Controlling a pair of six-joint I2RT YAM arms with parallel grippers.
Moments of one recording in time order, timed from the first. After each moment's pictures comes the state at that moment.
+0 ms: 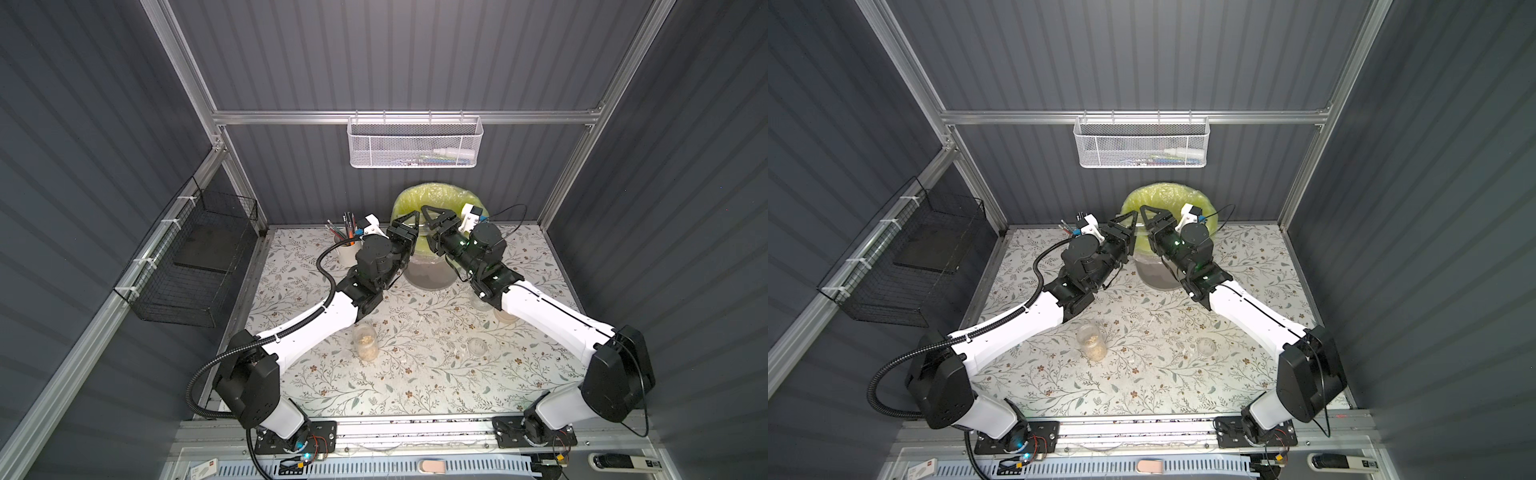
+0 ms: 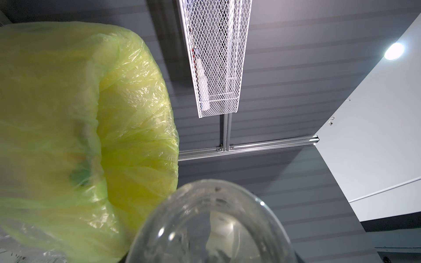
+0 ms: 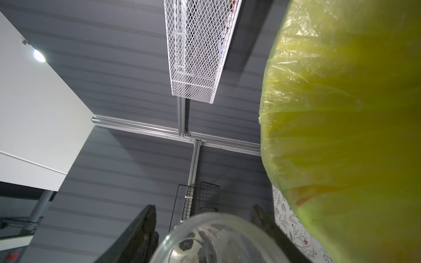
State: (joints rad) left arm -0.77 1.54 1.23 0.41 -0.22 -1.44; right arm 0.58 1.51 1.19 0.40 -0.06 1.39
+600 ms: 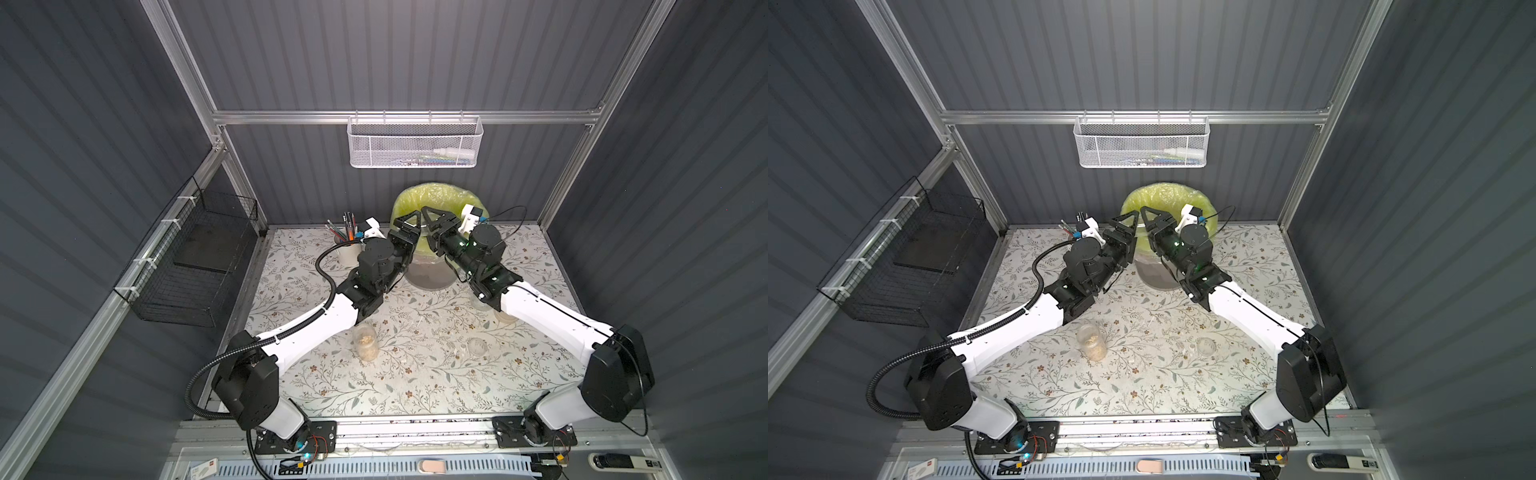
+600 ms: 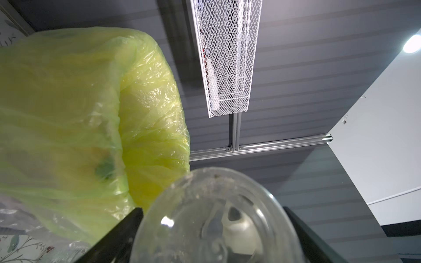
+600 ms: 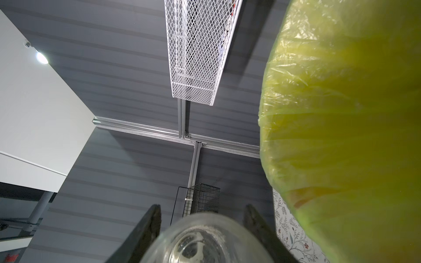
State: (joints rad) left arm -0.78 1.52 1.21 0.37 -0.25 -1.40; right arm 0.58 1.51 1.18 0.41 -0.04 1.37
